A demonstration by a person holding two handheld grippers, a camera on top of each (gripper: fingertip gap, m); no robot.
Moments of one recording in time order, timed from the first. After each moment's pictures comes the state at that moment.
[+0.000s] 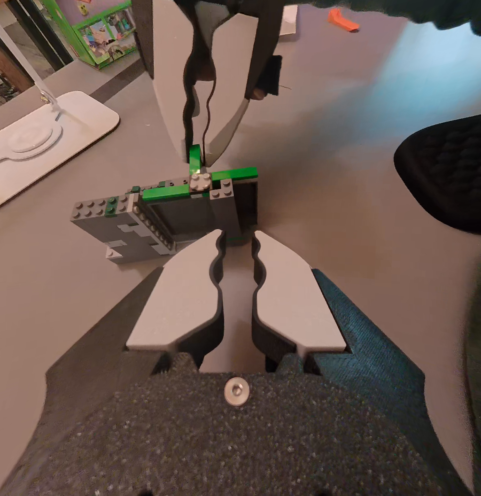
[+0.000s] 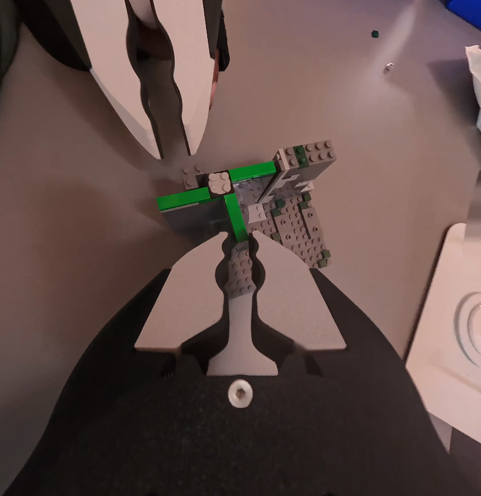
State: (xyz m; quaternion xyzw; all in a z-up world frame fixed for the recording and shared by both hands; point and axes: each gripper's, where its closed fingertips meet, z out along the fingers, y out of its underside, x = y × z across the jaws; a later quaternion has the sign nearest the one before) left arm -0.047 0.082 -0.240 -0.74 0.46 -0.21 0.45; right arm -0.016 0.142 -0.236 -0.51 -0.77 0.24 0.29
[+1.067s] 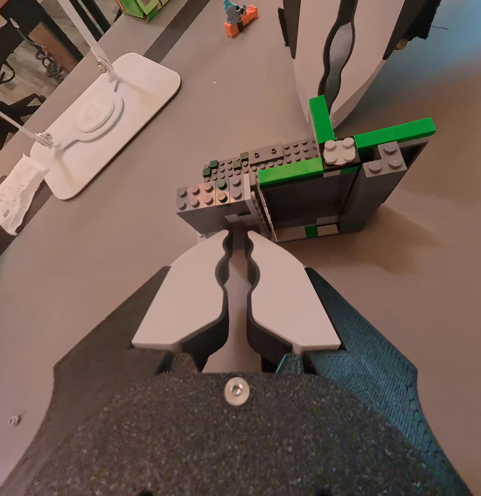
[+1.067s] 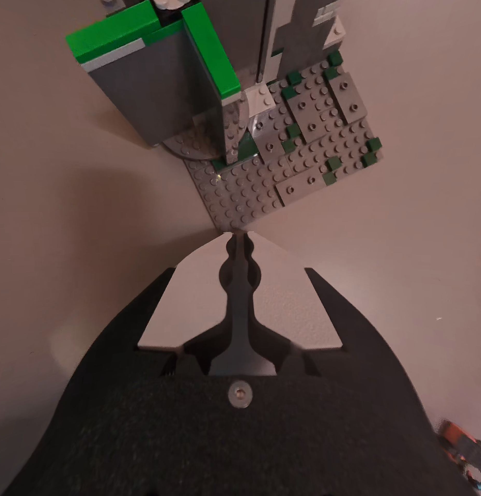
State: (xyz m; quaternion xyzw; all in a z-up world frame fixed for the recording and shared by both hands) left arm -0.085 0.162 -0.260 -0.76 0.48 -0.10 0.43; right arm 0.034 0.159 -0.295 -0.61 -0.74 0.21 0.20
